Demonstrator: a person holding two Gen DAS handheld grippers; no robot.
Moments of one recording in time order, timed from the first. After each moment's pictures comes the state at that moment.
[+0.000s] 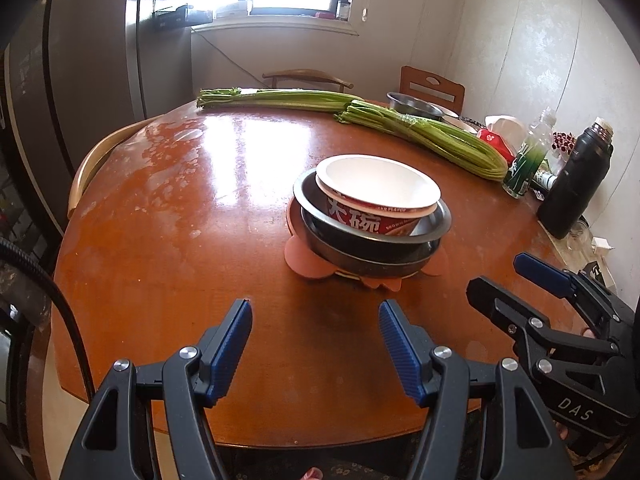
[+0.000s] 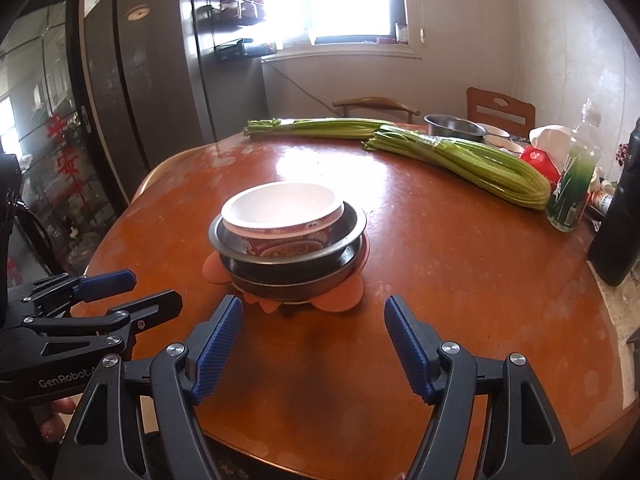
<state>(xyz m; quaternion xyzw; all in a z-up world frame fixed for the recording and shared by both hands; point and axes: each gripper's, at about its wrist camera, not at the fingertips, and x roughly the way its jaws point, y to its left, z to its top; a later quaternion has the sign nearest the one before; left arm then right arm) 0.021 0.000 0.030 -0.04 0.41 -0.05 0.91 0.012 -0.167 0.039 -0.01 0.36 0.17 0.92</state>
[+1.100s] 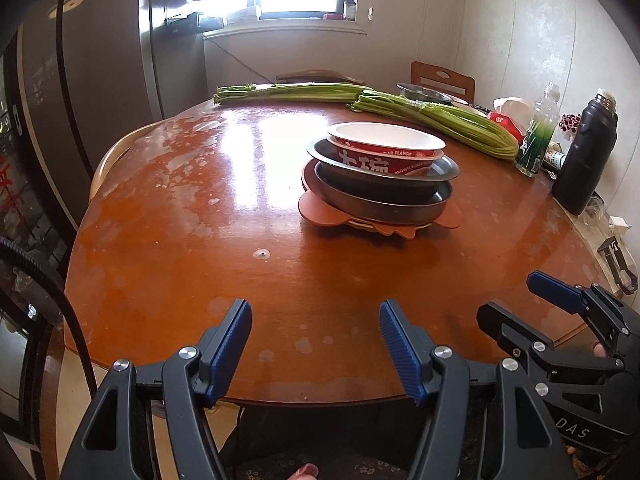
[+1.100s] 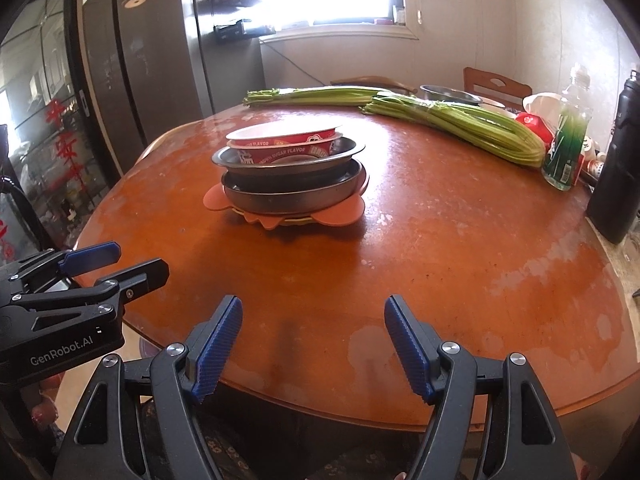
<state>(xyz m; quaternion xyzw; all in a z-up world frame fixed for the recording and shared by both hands) -0.015 -0.005 0.004 -0.02 0.40 -0.02 0.92 -0.022 -0.172 0.000 -0.01 0.38 0.16 0.91</state>
